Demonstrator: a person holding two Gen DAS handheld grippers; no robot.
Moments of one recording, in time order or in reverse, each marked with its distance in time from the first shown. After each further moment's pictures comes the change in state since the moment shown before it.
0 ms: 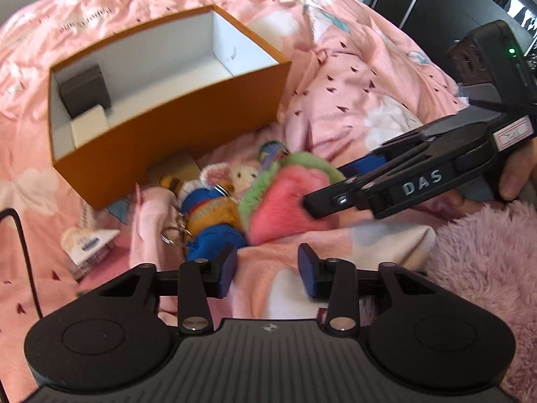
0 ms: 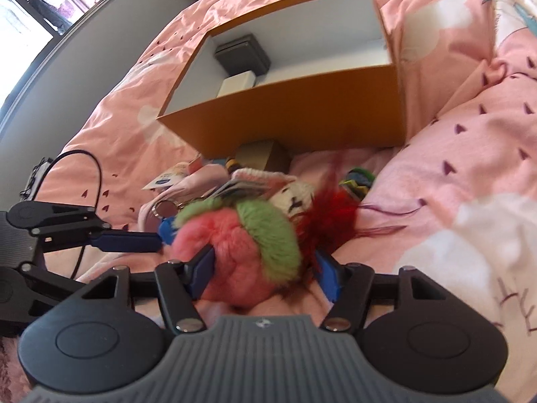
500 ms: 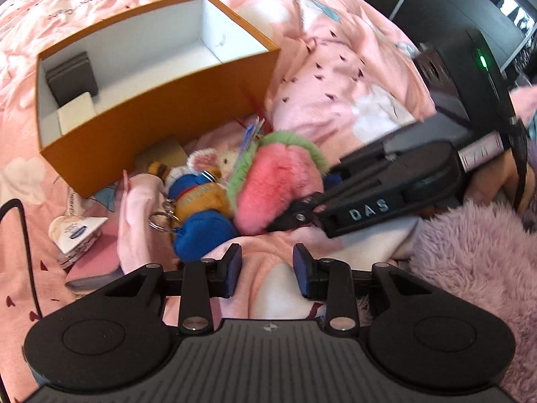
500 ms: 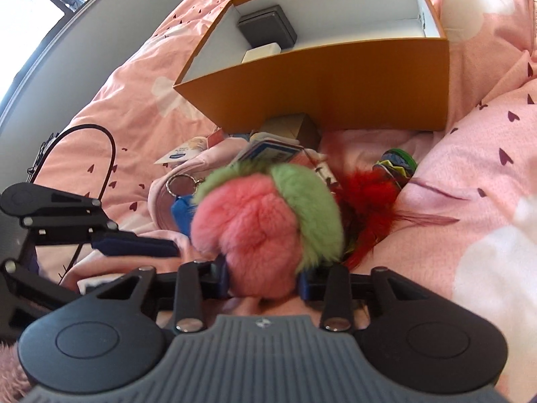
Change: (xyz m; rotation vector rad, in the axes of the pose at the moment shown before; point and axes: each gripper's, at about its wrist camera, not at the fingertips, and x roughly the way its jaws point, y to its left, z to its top) left arm -0.002 0.003 -0.002 -0.013 0.026 -0.035; right arm 0.020 0.010 -0.002 -0.033 0.030 0.003
